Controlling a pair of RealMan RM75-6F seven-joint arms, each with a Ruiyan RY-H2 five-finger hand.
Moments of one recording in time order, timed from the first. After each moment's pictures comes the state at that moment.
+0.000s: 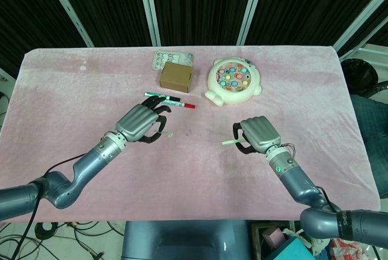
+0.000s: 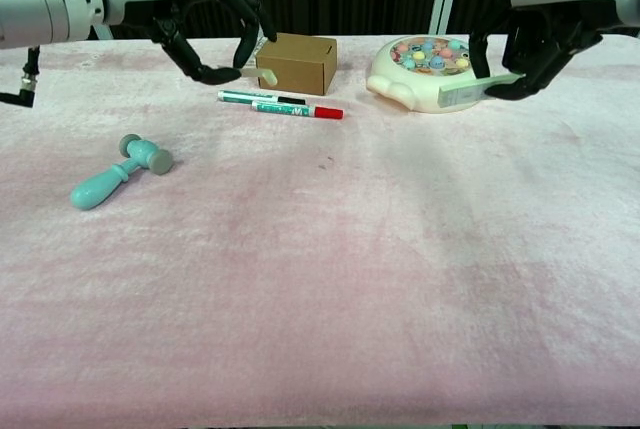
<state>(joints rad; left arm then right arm) -0.95 -1.34 -0.13 -1.53 1.26 0.83 0.03 0.92 -1.14 0.10 -1.89 -0.79 0.95 -0.34</state>
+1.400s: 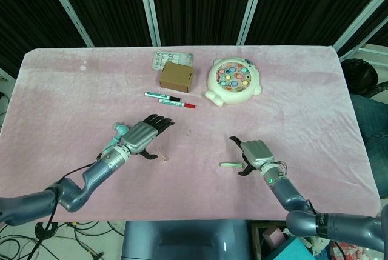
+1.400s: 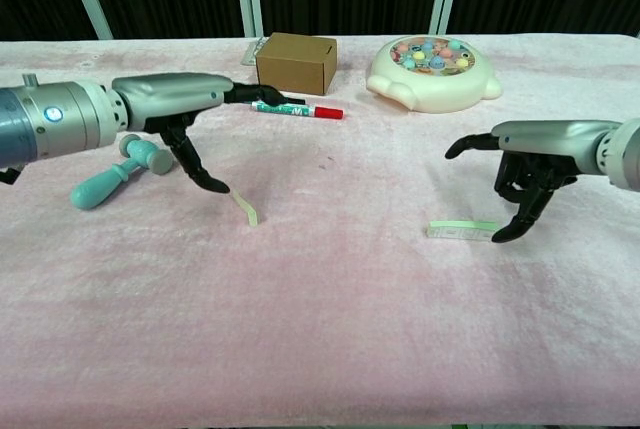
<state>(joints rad) -0.90 -1.53 -0.07 -1.28 1.39 0.81 -0.11 0.83 -1.37 0.06 -1.66 -0.73 0.84 -0.34</state>
